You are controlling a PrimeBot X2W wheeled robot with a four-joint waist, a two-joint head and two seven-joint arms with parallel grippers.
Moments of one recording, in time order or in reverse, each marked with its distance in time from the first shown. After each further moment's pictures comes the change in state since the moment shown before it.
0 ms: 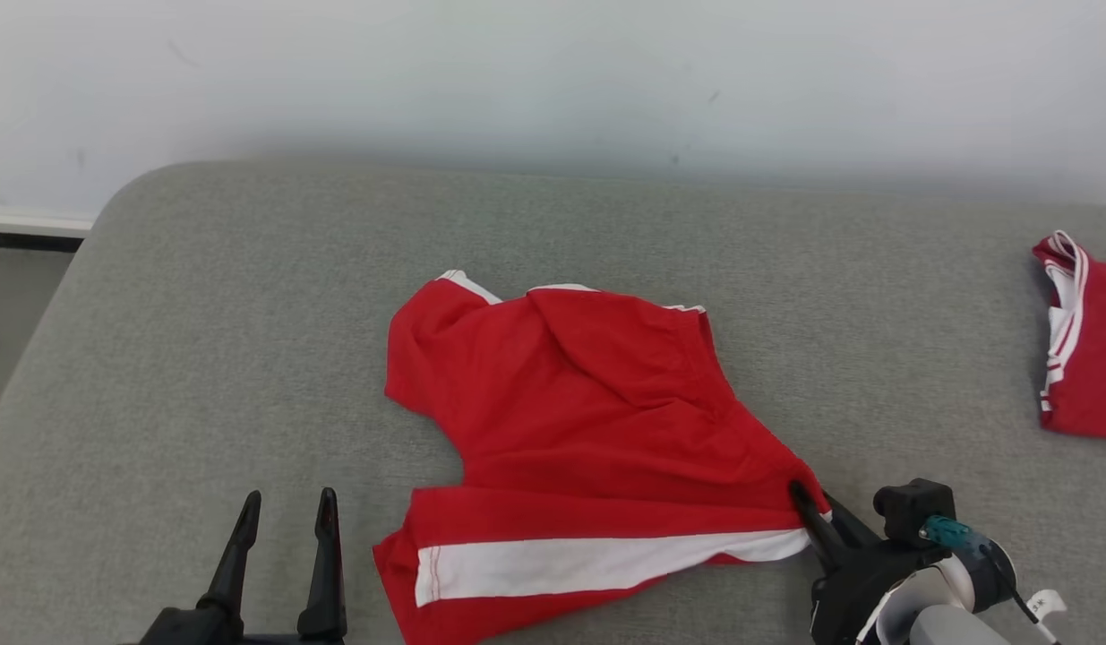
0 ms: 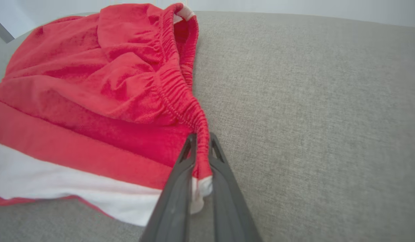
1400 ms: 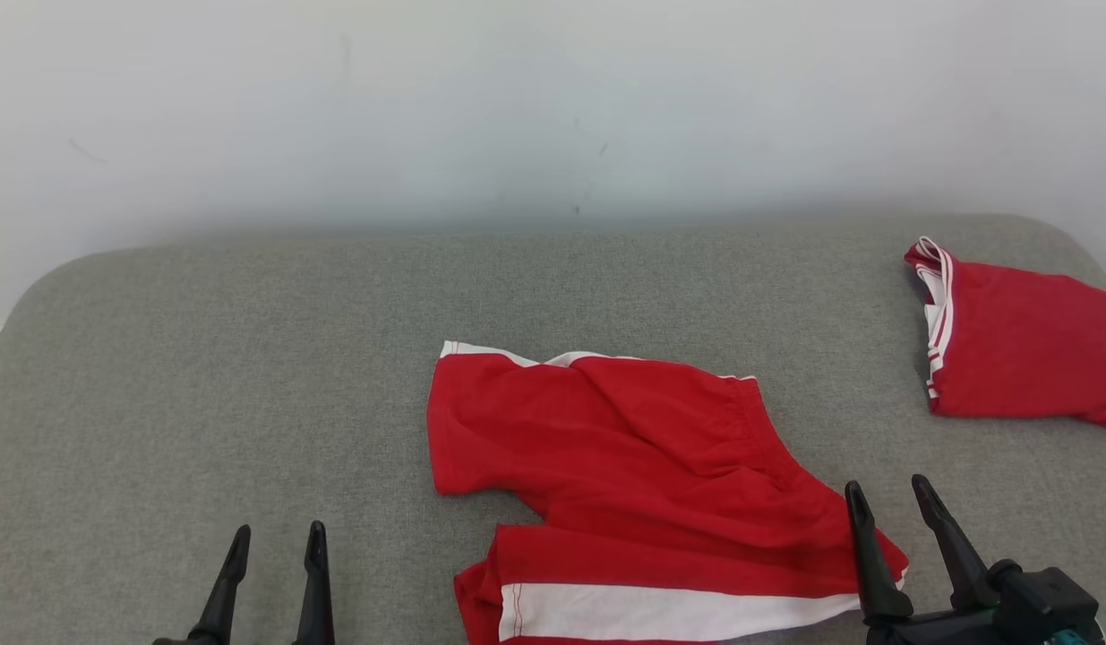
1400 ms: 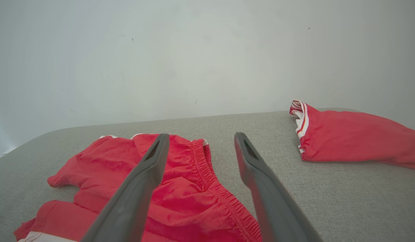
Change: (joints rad) left arm 0.058 0.000 0.020 0.002 0.012 -0.003 0.000; right arm 0.416 0.108 -0.428 -0.625 -0.228 0.000 -0.044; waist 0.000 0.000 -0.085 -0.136
